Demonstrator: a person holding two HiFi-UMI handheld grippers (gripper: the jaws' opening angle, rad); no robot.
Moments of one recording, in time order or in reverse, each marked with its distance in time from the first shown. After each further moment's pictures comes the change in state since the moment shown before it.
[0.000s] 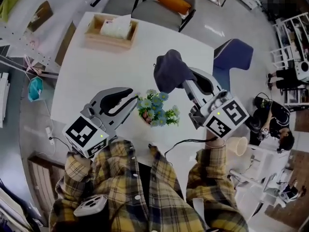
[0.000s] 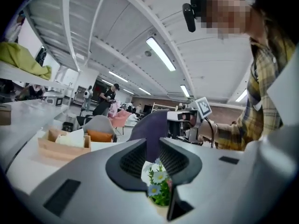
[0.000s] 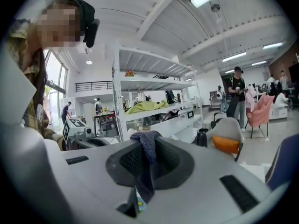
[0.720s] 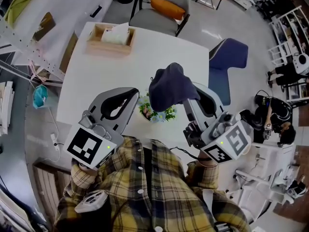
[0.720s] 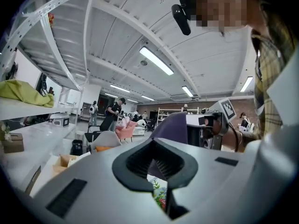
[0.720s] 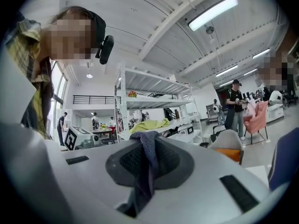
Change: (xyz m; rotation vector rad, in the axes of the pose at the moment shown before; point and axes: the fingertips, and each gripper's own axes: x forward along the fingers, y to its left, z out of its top) left arm -0.020 -0.042 0.076 0.133 -0.074 0.113; right arm -0.061 0.074 0.063 0.014 -0.216 -0.050
